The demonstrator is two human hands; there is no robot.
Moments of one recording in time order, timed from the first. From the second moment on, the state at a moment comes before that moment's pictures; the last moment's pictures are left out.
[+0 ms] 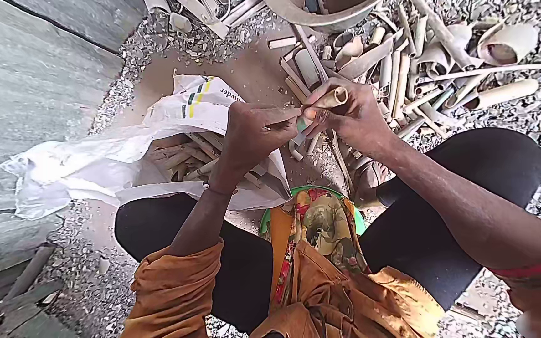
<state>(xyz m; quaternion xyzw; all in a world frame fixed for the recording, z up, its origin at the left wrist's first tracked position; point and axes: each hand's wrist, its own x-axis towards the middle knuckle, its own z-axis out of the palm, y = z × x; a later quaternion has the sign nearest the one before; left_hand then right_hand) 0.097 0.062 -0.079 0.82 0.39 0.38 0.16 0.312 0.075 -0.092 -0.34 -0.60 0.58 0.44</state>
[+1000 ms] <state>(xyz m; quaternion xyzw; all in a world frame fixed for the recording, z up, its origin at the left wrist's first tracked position) 0.104 0.046 -0.062 0.82 0.50 0.27 0.05 0.305 0.085 -0.082 -0.36 -0.59 0.56 0.46</state>
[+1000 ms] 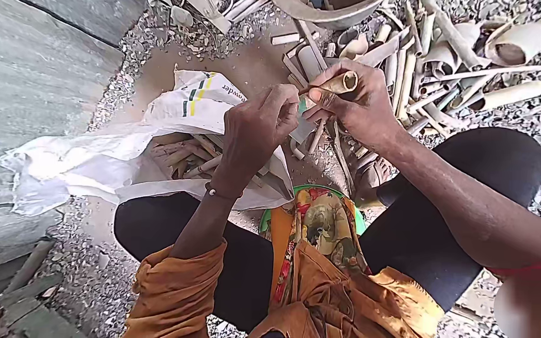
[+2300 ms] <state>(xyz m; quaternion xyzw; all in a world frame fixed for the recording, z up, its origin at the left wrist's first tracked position) 0.113 0.056 -0.062 0.57 0.54 0.47 0.41 0.309 0.089 -0.079 -0.30 -0.69 0.44 0.48</state>
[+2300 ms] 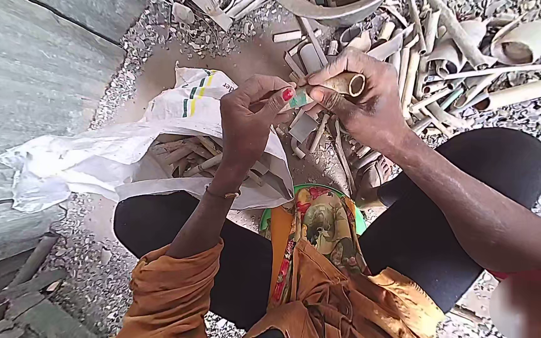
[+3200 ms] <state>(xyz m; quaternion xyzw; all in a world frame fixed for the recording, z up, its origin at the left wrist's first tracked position) 0.093 0.073 -0.069 0.61 0.58 0.36 0.39 0.325 0.032 -0.101 -0.19 -0.83 0.28 0.44</state>
